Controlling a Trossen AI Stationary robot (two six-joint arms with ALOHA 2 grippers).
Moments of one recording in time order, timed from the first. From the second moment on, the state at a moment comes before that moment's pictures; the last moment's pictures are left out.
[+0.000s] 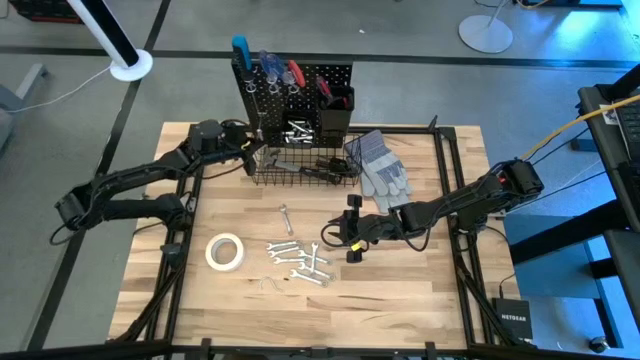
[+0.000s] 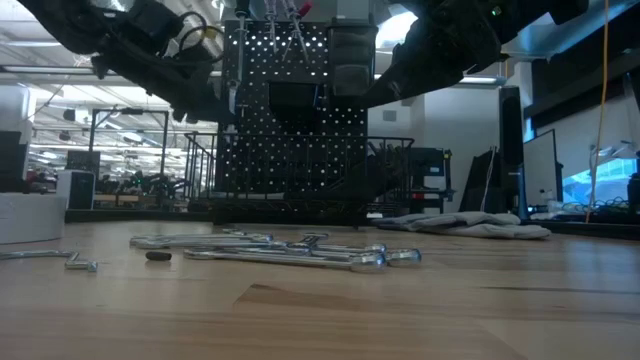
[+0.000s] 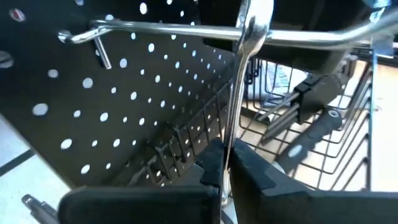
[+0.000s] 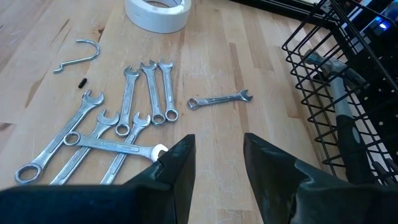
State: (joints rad) left arm 0.72 0.99 0.51 0.12 0.11 0.08; right arm 0.27 1.54 0.89 0.05 0.37 -0.06
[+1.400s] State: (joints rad) left arm 0.76 0.99 0.57 -0.01 -0.01 0.09; right arm 0.27 1.54 0.89 0.05 0.37 -0.06
